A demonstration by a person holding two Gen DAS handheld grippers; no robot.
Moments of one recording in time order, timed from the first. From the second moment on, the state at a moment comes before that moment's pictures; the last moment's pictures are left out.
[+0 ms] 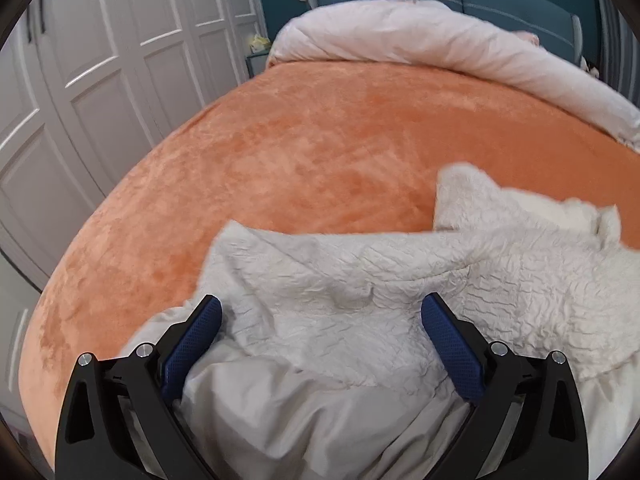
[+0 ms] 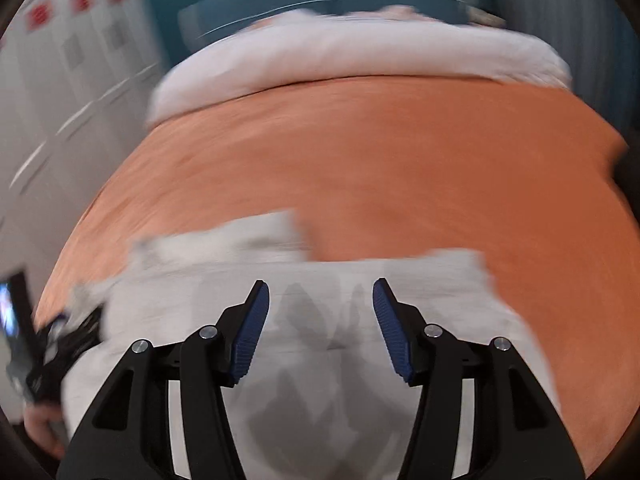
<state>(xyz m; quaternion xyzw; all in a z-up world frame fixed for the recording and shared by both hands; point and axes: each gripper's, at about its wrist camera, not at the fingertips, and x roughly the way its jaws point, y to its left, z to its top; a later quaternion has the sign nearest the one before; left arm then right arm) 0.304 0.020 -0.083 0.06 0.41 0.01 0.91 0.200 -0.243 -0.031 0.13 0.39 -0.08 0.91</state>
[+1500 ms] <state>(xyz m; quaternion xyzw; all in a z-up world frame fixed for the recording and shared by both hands) 0.172 0.180 -0.054 -0.16 0.44 -0.02 0.88 0.125 -0.162 -0.031 0.15 0.42 -0.02 0.90</state>
